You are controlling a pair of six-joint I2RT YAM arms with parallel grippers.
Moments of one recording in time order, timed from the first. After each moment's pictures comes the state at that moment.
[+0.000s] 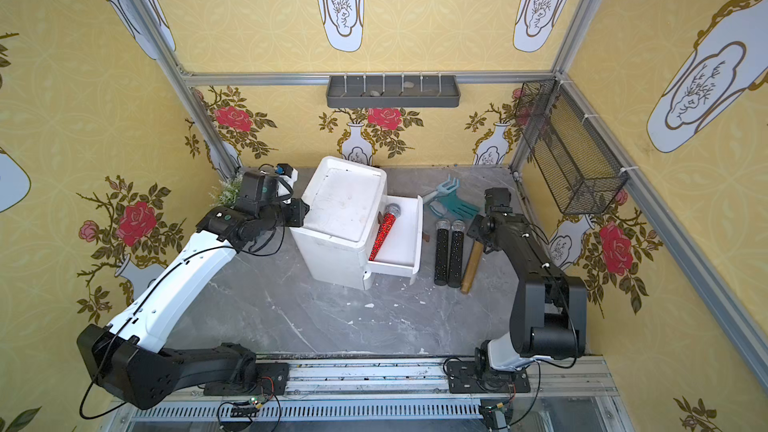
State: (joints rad) left arm -0.39 1.32 1.29 -0.72 0.02 -0.26; right arm 0.03 1.48 1.05 -0.61 0.03 0.44
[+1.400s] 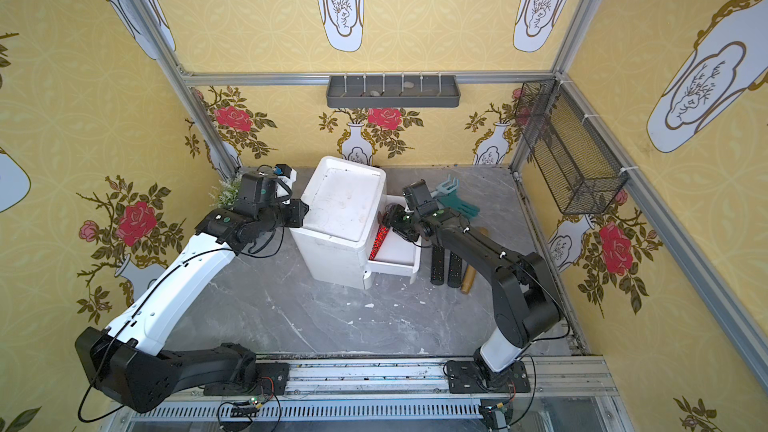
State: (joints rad) left arm -0.39 1.30 1.27 -0.69 0.02 -0.26; right arm 0.60 1.63 1.20 -0.38 -0.25 0.94
